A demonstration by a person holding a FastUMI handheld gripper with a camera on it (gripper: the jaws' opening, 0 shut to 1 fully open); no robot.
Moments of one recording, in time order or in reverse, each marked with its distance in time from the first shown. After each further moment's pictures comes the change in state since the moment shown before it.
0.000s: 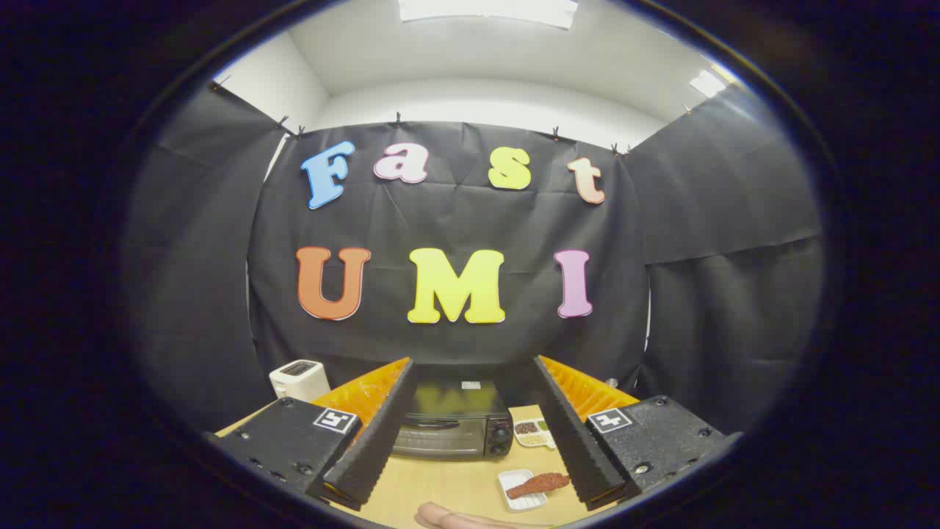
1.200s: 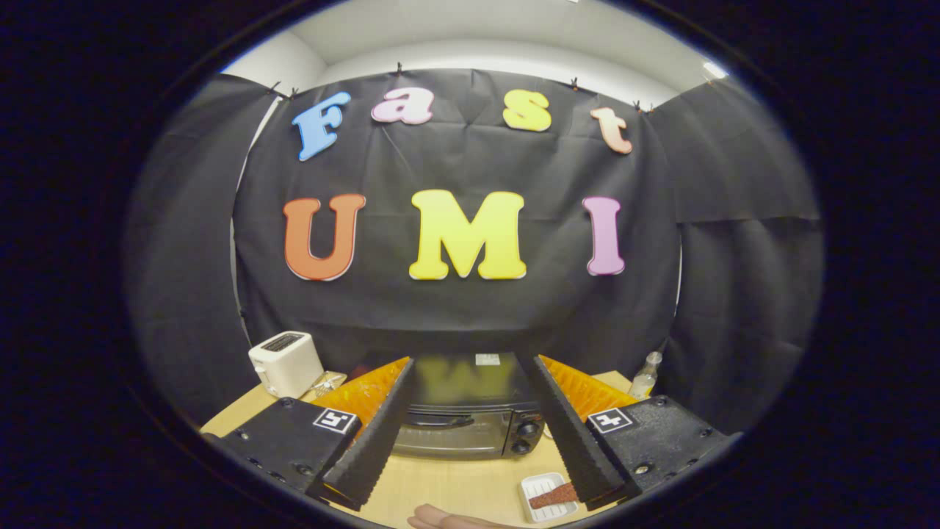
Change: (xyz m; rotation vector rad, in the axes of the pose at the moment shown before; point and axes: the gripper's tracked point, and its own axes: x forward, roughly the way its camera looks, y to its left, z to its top) arm 0.159 0.027 -0.111 0.008 0.240 0.046
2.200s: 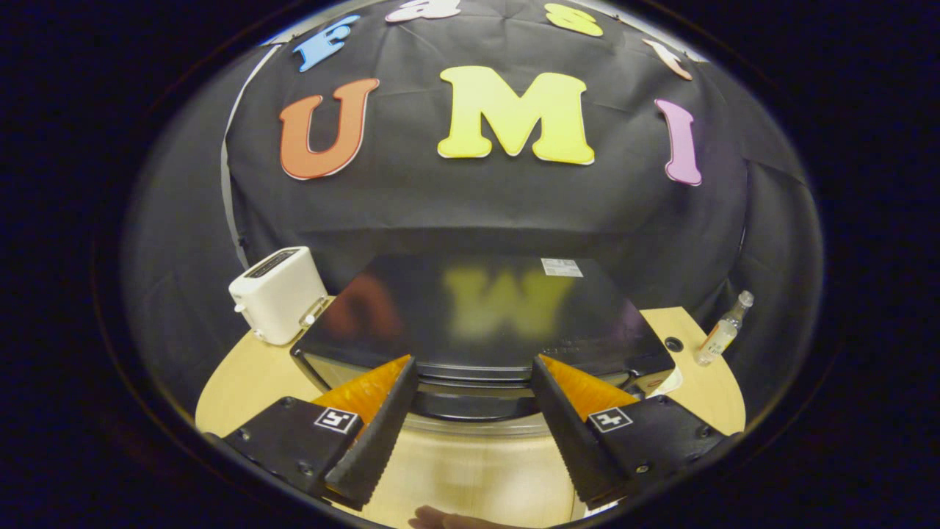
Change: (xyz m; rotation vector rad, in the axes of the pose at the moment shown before) arm 0.118 0.052 -0.108 -0.055 0.341 0.083
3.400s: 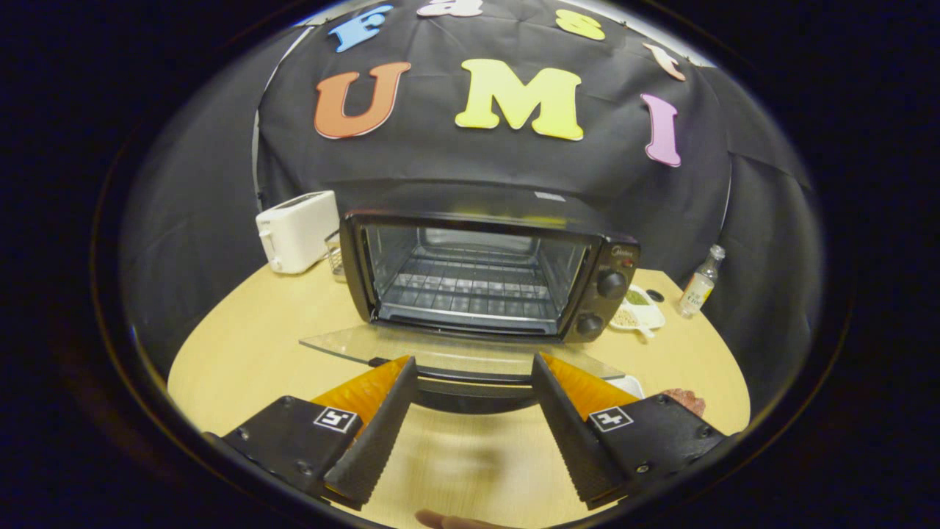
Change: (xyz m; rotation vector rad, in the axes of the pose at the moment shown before) arm -0.083 0.006 -0.148 -0.039 0.030 -0.026
